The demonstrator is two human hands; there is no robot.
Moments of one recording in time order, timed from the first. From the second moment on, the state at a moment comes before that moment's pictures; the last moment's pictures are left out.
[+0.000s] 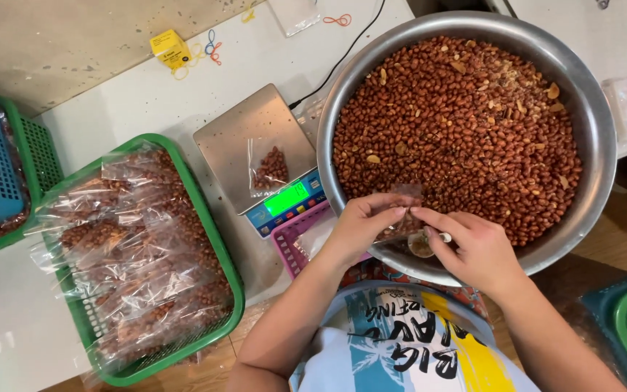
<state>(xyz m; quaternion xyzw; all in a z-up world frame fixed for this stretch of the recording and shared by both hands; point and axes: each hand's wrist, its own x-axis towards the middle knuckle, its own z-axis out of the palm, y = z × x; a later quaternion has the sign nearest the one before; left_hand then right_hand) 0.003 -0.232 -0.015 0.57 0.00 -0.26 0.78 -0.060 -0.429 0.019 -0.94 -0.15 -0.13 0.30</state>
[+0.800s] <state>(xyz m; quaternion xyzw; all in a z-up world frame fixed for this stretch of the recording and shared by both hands) 0.001 -0.232 -0.010 0.54 -0.06 -0.33 0.78 -0.057 -0.429 0.039 -0.94 -0.11 -0.07 0.30</state>
